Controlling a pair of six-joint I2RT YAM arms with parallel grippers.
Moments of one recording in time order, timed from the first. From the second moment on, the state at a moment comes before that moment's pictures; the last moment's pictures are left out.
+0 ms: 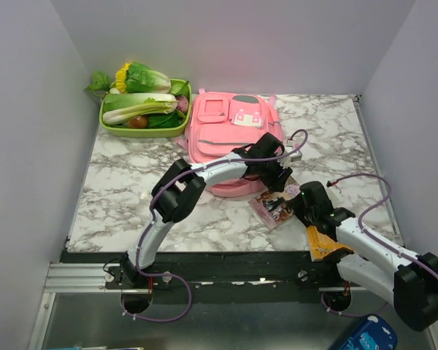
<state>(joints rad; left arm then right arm) -0.86 2.26 1.75 -0.31 0.45 0.06 0.45 0.96 0.35 -0.30 0.29 1.18</state>
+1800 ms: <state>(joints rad) -0.83 2.31 1.78 -0.37 0.59 0.08 0.44 0.90 0.21 -0.02 0.16 1.19</state>
